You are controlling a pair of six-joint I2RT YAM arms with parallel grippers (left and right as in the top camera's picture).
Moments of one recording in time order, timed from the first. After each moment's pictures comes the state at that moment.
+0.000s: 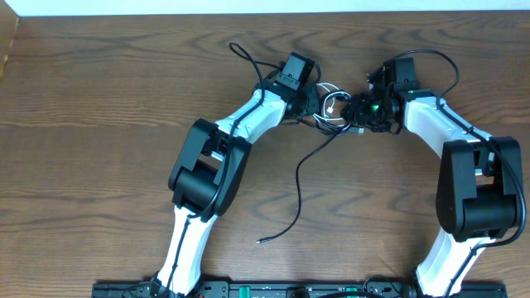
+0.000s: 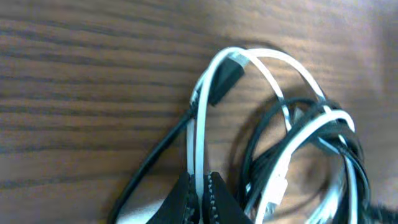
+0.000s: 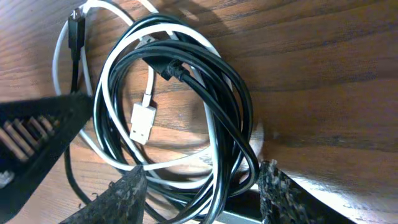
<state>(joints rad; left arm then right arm) -0.52 2.29 1.65 -0.37 0.19 -0.65 0.11 1.98 1.24 -0.42 -0.39 0.41</state>
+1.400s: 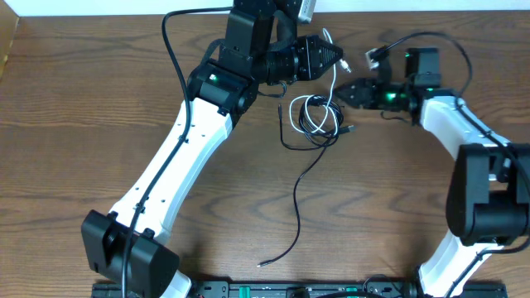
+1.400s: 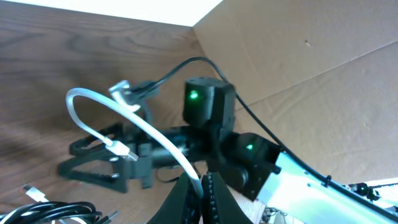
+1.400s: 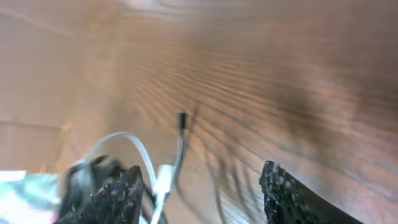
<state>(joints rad) -0.46 1.71 1.65 -0.37 0.68 -0.63 0.01 1.95 1.25 -0.20 -0.91 0.19</state>
